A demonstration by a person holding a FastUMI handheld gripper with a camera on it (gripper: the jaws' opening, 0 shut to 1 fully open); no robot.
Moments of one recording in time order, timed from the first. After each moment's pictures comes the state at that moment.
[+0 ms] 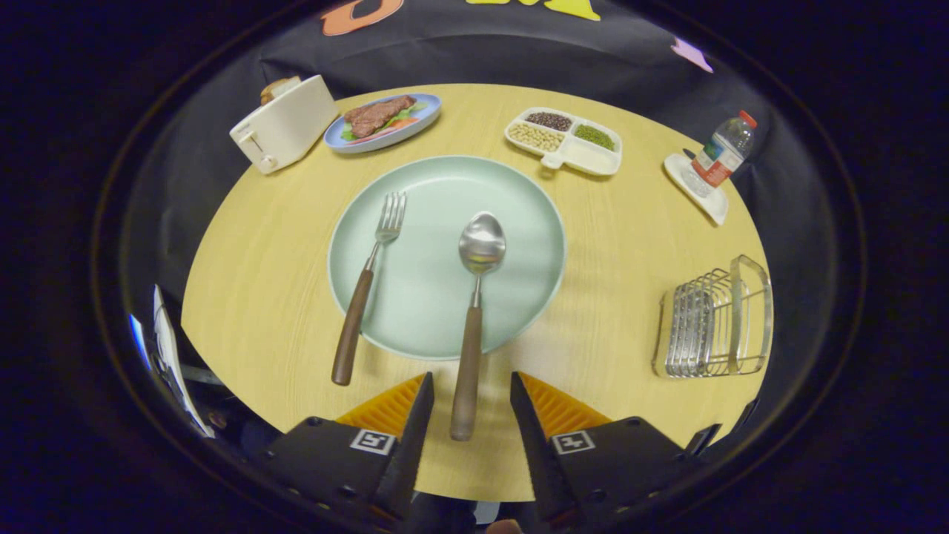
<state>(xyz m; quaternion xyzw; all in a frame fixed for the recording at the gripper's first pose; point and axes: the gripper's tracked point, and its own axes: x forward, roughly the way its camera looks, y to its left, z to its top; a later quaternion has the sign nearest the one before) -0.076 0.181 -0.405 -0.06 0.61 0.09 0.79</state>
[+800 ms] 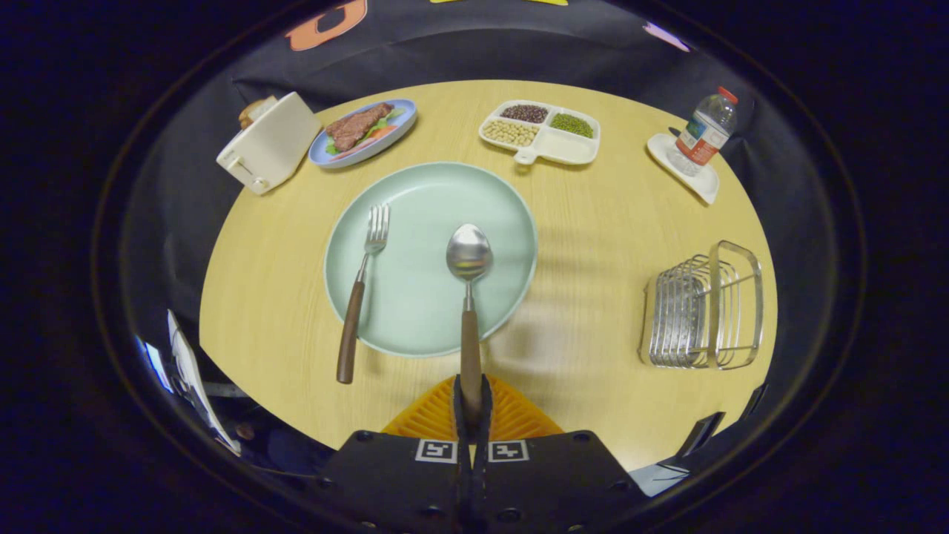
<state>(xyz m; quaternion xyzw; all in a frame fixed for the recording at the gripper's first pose) -0.071 0.164 -0.369 -0.01 0.62 0.08 0.78</state>
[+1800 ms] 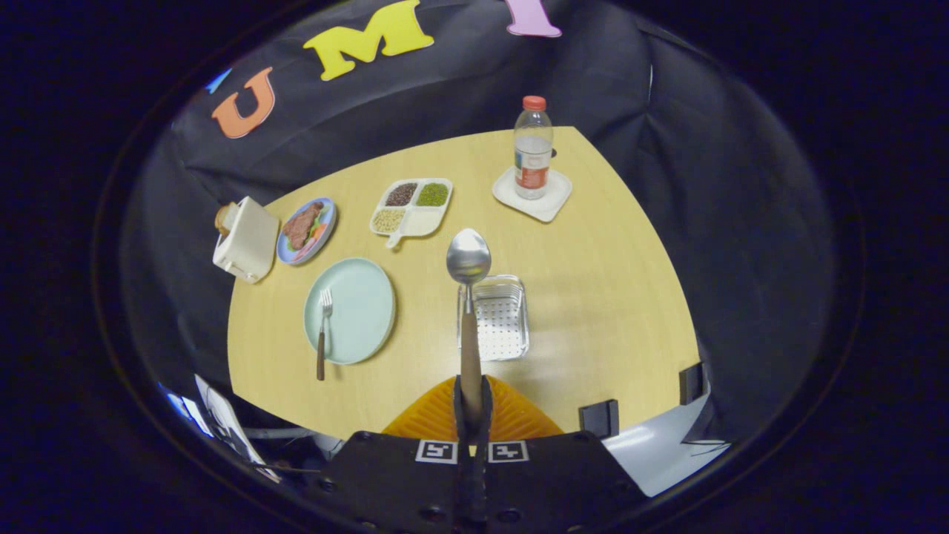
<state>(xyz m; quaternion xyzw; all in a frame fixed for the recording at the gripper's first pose) -0.083 -0.011 -0.250 0.09 0.58 -0.02 0.81</state>
